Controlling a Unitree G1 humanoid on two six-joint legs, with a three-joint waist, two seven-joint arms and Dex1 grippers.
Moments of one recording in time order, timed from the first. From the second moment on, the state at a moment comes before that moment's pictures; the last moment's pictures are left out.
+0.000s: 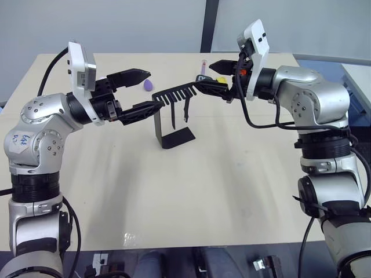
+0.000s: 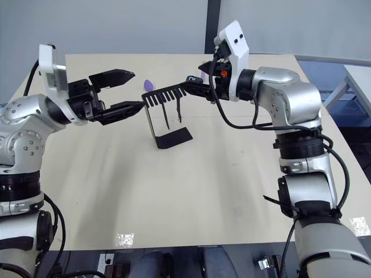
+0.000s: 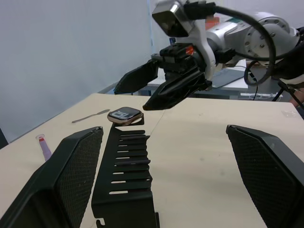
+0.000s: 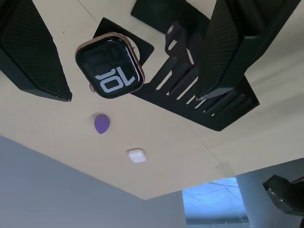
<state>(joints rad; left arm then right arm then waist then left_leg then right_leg) -0.76 0.70 0.18 -0.06 -0.65 0.54 -0.96 -1.21 -0.50 0.09 0.37 0.40 0.69 0.90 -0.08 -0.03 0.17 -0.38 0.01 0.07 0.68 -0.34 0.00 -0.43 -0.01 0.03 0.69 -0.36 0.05</state>
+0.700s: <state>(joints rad) -0.76 0.70 0.18 -0.06 -0.62 0.51 -0.95 -1.30 -0.43 0.09 0.68 0.26 0.53 1.03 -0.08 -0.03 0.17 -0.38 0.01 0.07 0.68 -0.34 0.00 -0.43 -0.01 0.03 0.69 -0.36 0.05</state>
